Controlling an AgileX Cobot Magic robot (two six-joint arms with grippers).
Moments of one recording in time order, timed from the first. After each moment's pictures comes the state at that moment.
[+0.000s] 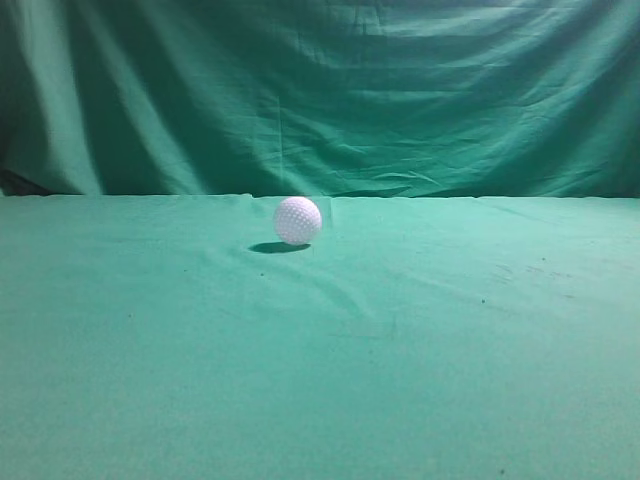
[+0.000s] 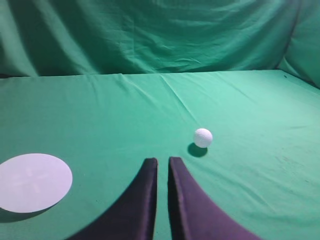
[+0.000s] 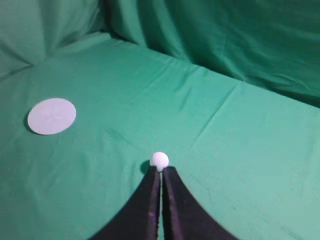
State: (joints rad) left arm -0.13 -0.01 -0.33 -0.40 0.59 0.24; right arm 0.64 0.86 -1.06 0.02 0.76 -0.05
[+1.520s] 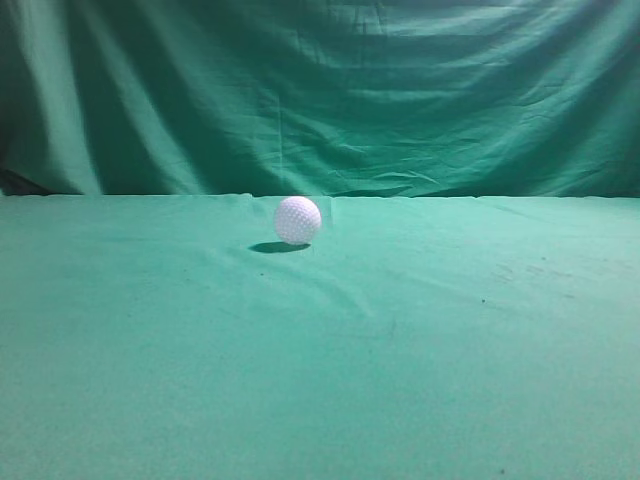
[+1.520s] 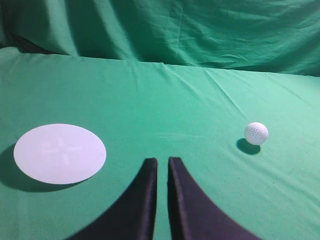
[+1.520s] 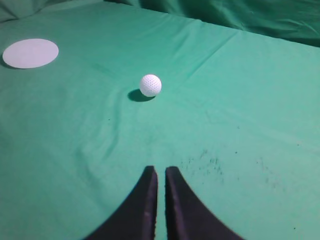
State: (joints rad) left arm -0.13 -0.01 0.00 -0.41 0.20 0.24; right arm 0.64 0.37 -0.16 -0.01 0.24 -0.05
